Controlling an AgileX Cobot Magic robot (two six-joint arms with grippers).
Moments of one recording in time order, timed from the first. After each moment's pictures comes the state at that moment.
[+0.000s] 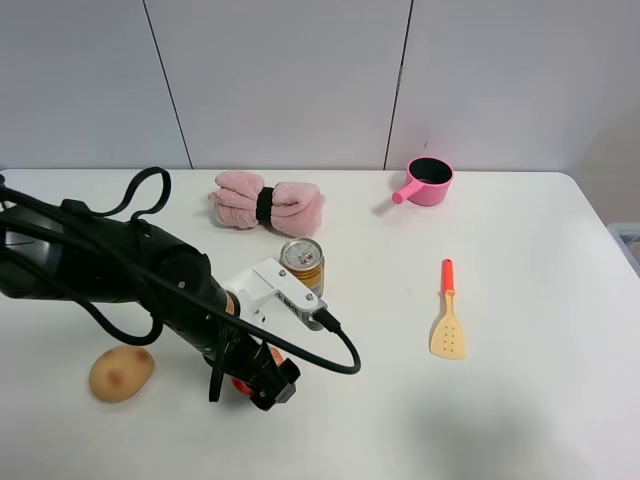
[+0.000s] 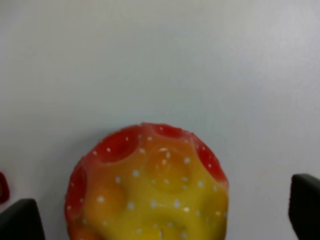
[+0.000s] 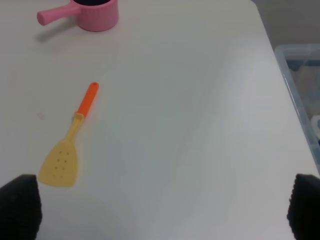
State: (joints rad) left arm -0.82 1.76 -0.79 -0.21 0.39 0.15; right arm 0.03 0.00 -0.50 -0.04 1.07 0.02
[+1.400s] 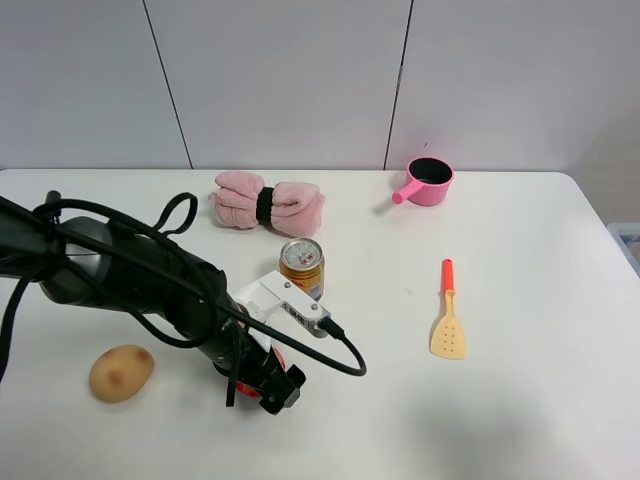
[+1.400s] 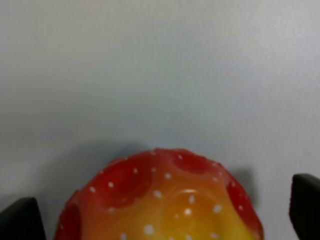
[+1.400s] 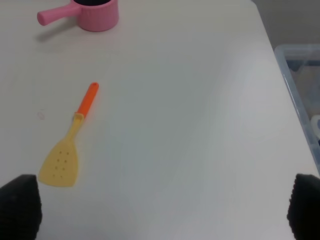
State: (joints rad) left arm -0.82 1.86 -0.80 -0.24 0.30 0.15; right arm 0.03 0.00 -0.50 -0.04 1.07 0.02
